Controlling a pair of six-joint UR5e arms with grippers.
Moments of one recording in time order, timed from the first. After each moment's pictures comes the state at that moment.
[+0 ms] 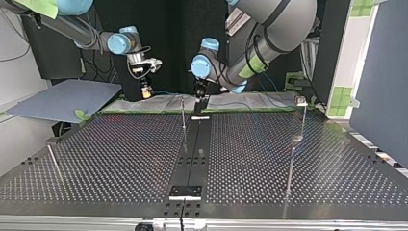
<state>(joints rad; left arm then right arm) -0.59 -2.46 -1.55 -2.58 -1.86 -1.57 1.86 -0.70 1.88 -1.13 1.27 1.61</state>
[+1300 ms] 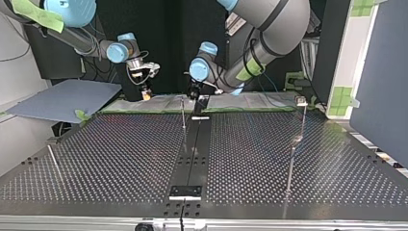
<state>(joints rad) -0.59 -2.50 -1.48 -2.57 -1.76 -1.66 1.82 -0.62 1.77 -1.03 1.23 1.58</state>
